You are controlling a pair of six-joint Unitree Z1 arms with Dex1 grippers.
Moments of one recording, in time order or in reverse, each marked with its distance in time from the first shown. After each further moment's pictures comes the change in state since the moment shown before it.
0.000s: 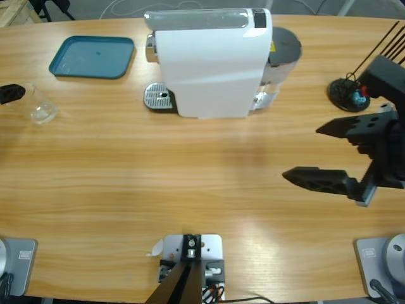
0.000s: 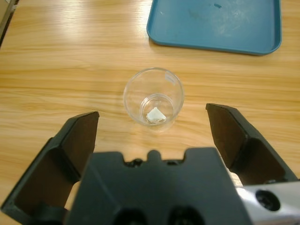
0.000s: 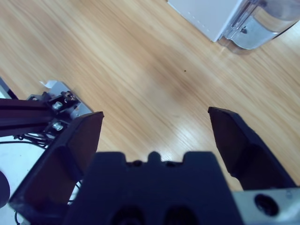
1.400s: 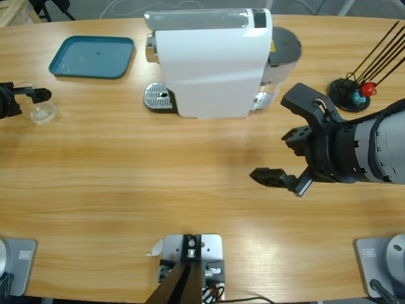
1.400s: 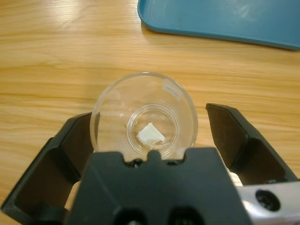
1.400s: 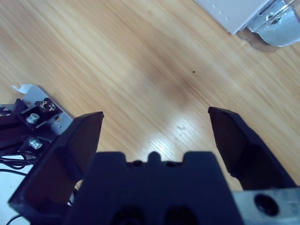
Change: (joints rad) arm 0 0.127 0.298 0.084 -0.354 -0.103 0.075; arm 1 0.000 0.178 0.055 -0.146 0.004 0.001
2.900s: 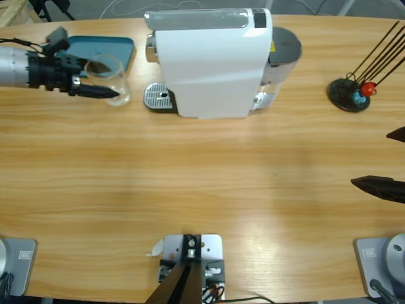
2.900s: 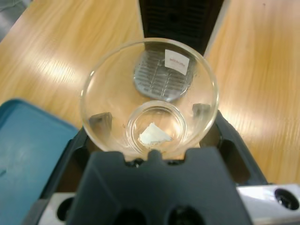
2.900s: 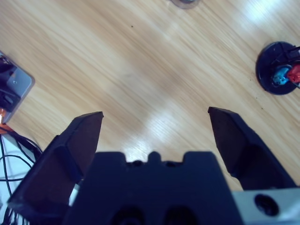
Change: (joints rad) arm 0 0.087 0.224 -0.351 0.195 -1.072 1.034; arm 1 0.000 -0.352 -0.031 0.404 -0.167 -0.006
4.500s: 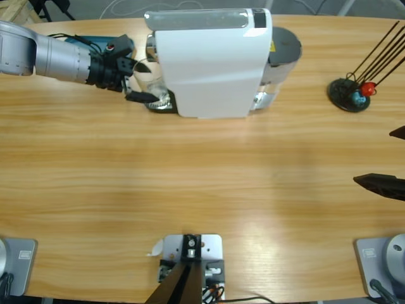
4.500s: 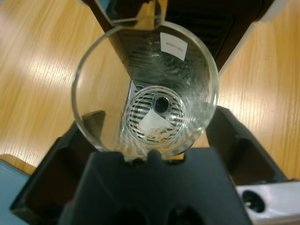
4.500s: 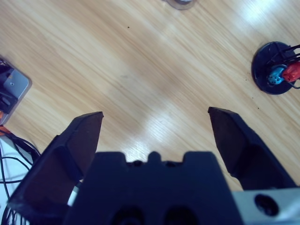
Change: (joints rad) arm 0 -0.215 0.158 -0.145 -0.039 0.157 -0.071; arm 1 0.000 -0.003 0.000 -0.002 -0.015 0.001
